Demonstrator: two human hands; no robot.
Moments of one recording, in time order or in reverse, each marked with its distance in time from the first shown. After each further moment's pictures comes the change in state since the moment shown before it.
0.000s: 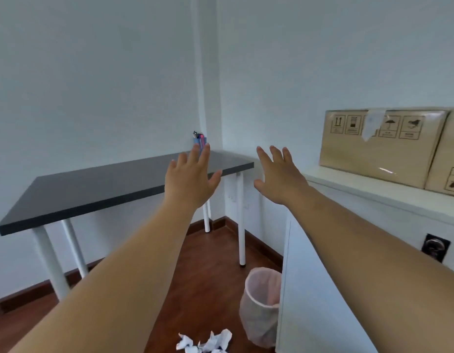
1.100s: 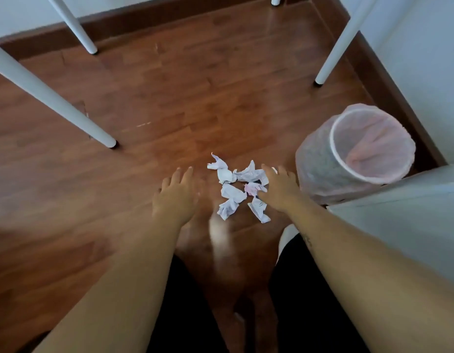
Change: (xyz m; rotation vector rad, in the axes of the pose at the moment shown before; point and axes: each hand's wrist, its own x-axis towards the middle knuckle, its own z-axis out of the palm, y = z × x) left_hand -0.358 -0.117 0.457 -0.169 -1.099 -0.608; right_hand -0.111 -0.048 0.592 0.182 -1.066 0.056
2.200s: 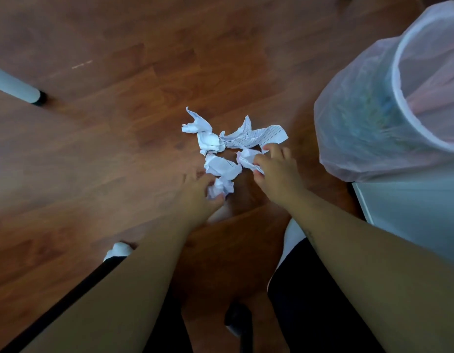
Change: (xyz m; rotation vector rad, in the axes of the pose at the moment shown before) left_hand 0.067 0.028 0.179 -0.437 -0.160 0.163; right_hand 0.100 0.073 0.129 -0.111 0.218 -0.203
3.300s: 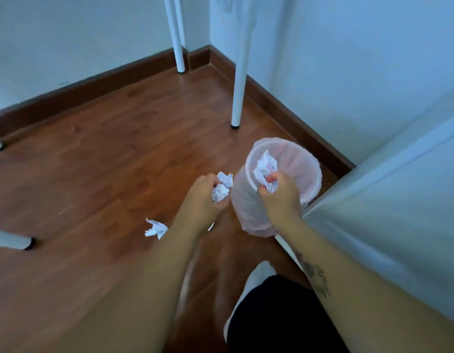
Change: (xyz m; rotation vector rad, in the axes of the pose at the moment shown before) left_hand 0.000 0.263 -0.102 -0.055 0.149 0.488; right_hand -0.078 0.039 -0.230 0.677 0.602 0.534
